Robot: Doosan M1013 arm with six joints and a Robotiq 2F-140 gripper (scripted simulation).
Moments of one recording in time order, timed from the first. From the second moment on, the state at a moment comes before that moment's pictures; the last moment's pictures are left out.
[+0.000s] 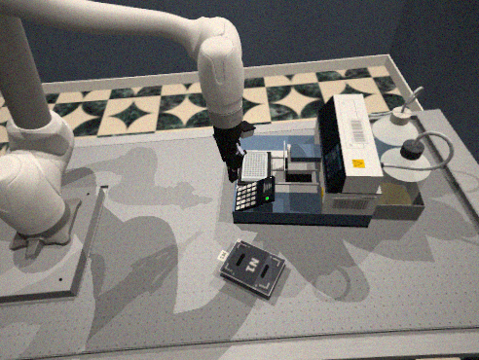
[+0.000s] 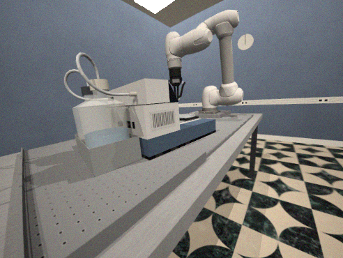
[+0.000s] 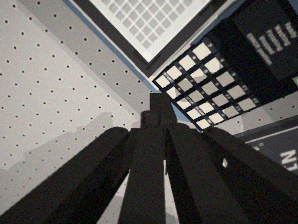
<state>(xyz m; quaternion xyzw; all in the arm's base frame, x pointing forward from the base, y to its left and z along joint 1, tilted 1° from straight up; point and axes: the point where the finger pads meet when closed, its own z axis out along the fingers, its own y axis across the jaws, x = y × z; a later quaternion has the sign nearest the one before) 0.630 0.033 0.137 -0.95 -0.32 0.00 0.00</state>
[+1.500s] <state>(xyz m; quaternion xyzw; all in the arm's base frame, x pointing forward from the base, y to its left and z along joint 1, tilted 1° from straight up) 0.630 0.034 0.086 -0.95 -0.32 0.00 0.00</state>
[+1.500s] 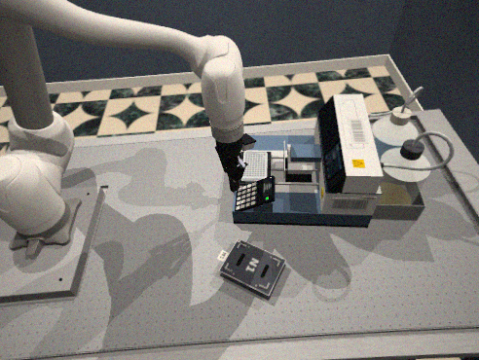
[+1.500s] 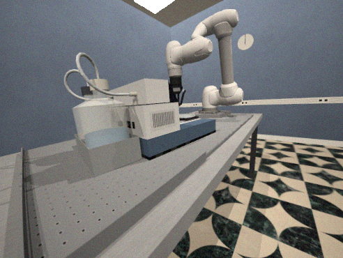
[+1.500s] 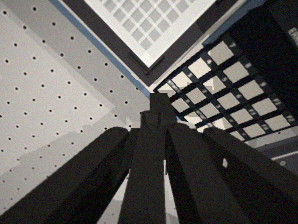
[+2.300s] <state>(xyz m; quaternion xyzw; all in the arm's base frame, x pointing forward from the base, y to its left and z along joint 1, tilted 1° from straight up) 0.630 0.034 0.083 -0.95 -0.32 0.00 0.00</state>
